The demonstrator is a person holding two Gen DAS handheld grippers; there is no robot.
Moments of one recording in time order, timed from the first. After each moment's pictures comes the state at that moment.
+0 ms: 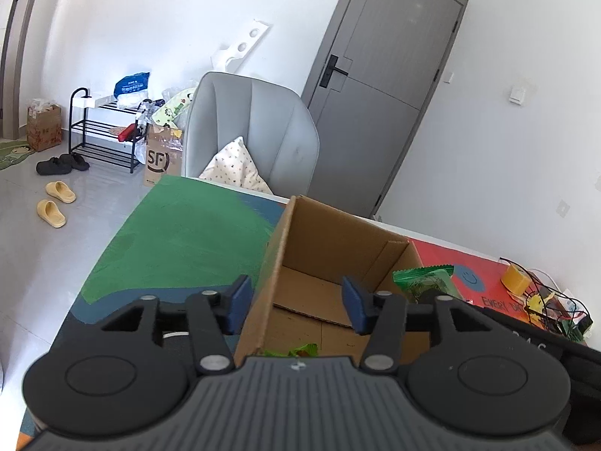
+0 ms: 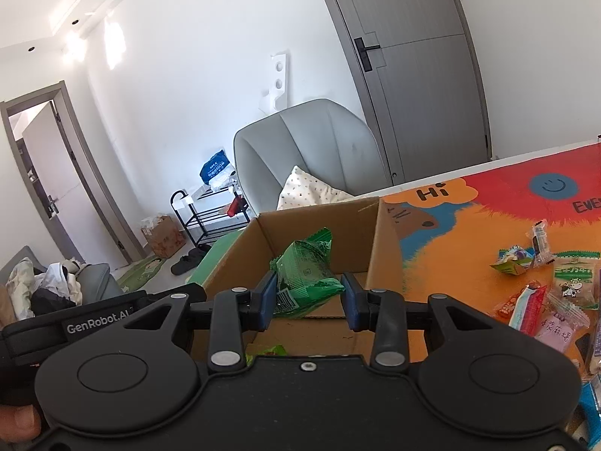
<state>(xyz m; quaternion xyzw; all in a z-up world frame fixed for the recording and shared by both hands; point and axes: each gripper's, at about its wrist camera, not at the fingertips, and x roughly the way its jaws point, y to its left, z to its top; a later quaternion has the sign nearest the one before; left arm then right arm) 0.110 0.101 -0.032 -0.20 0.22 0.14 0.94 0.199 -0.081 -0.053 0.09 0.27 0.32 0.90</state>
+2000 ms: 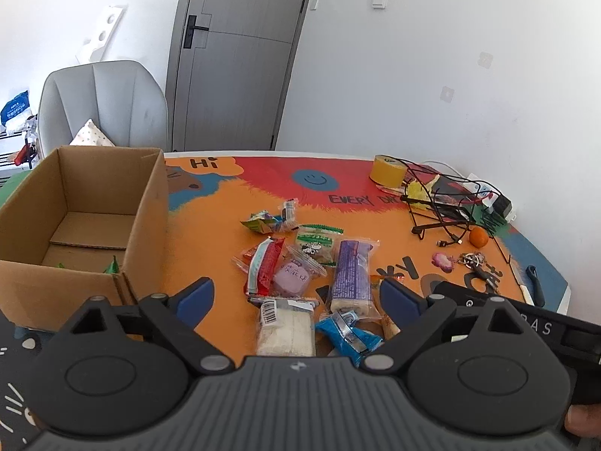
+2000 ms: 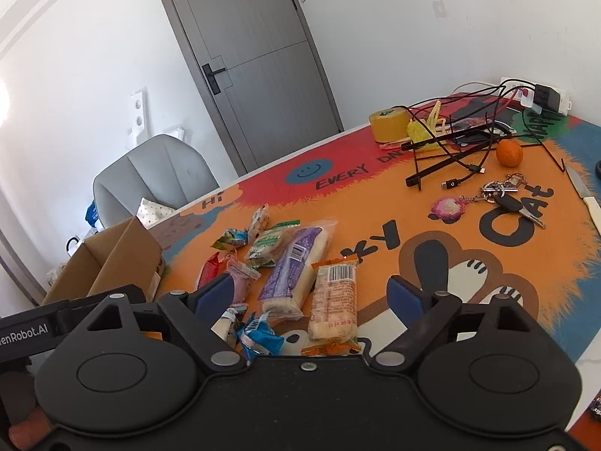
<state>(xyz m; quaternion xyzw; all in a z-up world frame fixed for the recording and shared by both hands) 0.136 -0.118 -0.044 -0.10 0.29 -0.02 0.95 0.166 -0.327 -0.085 0.14 0.29 0.13 0.94</state>
